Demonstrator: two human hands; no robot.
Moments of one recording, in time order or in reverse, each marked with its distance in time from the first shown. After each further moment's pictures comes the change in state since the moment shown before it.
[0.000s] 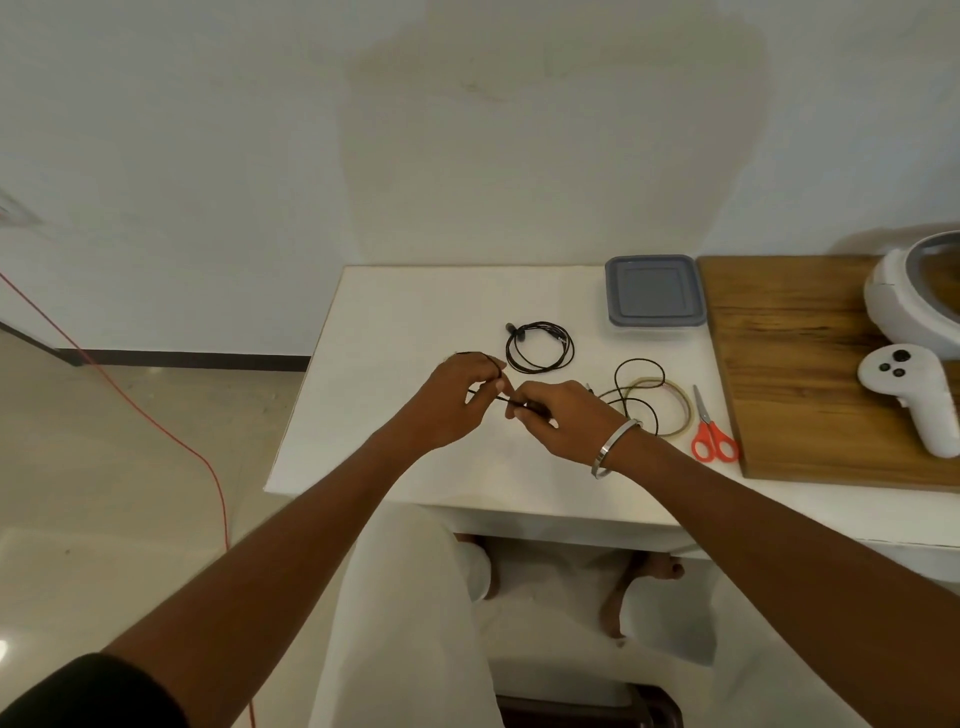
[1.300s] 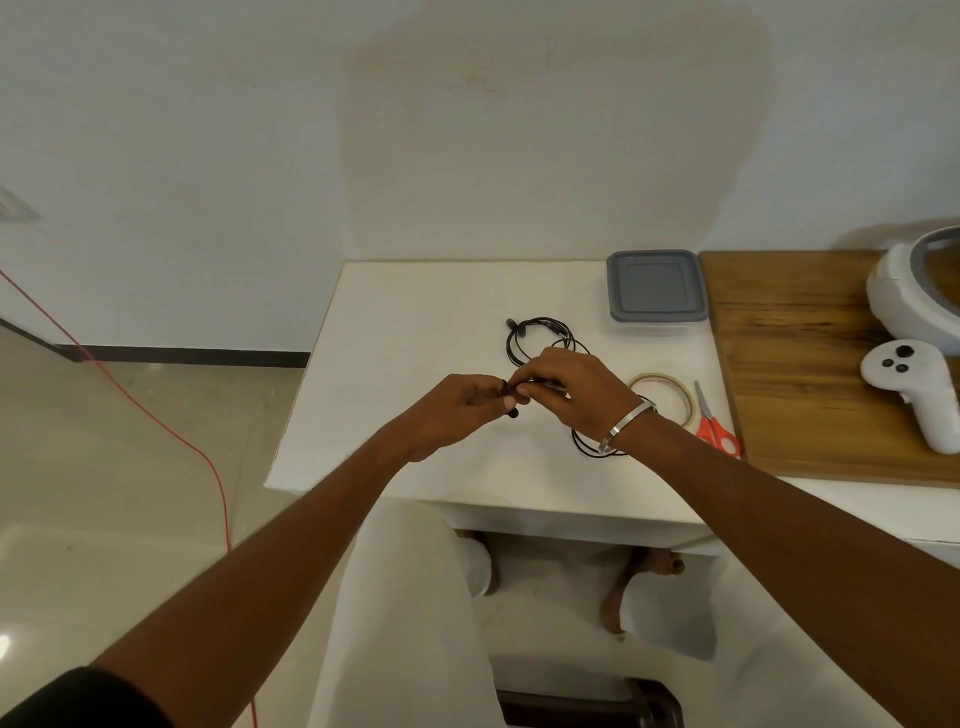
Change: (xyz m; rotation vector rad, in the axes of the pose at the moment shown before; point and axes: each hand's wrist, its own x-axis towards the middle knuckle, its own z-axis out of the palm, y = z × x) left_hand -0.012 0.025 -0.008 -0.516 -0.248 -0.408; right_hand 0.008 0.004 -0.018 -0.062 0.140 -0.142
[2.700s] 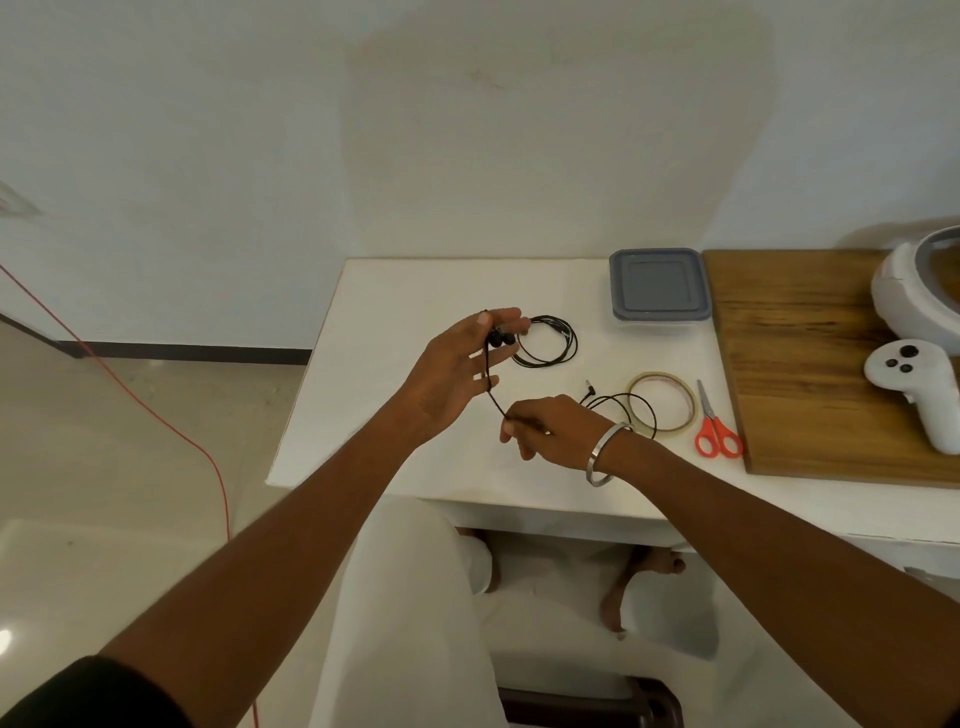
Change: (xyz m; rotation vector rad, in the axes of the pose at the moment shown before) left_hand 0.010 0.019 -0.010 -0.584 0.081 0.098; right_hand -0.010 -0.007 0.034 0.151 -0.341 0.245
